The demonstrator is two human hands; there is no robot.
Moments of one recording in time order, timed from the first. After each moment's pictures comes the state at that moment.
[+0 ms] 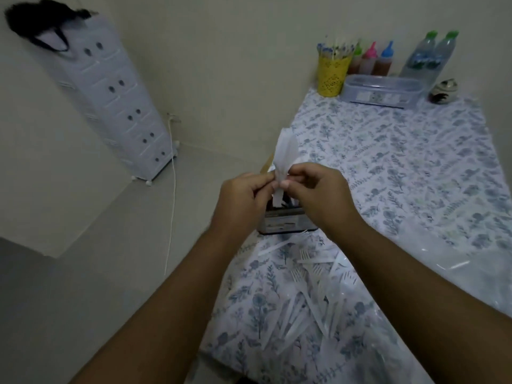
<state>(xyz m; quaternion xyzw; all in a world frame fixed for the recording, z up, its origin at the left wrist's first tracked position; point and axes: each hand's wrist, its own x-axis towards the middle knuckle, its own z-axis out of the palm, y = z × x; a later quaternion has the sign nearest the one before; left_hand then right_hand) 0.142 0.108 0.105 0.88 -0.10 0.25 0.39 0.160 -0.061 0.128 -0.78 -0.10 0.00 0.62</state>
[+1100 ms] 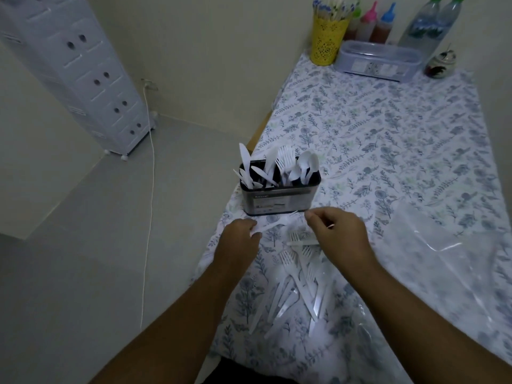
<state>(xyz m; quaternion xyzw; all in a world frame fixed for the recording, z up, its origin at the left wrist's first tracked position) 0.112 0.102 -0.046 0.94 0.10 -0.05 0.34 0.121 -0.107 0.038 -0.90 0.04 0.05 0.44</state>
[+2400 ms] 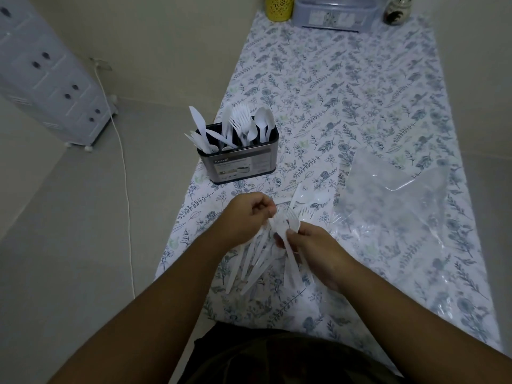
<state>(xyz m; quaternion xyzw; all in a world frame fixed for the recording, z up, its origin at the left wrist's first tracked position) 0.092 0.036 -0.014 0.86 -0.05 -0.15 0.49 0.036 -0.144 -0.007 -0.65 0.21 0.31 0.66</state>
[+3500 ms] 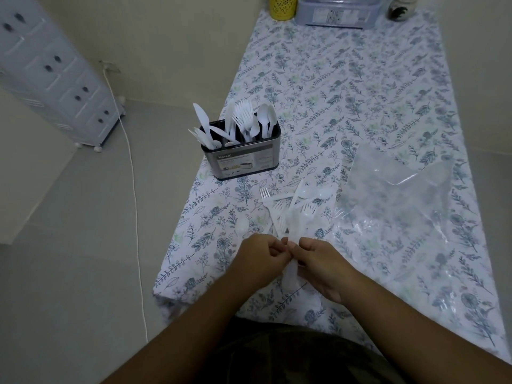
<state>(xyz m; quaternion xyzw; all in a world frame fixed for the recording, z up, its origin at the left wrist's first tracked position) 0.008 0.005 -0.022 0.88 0.04 -0.20 0.42 0.005 -0.148 -0.029 -0.54 0.23 0.32 0.74</state>
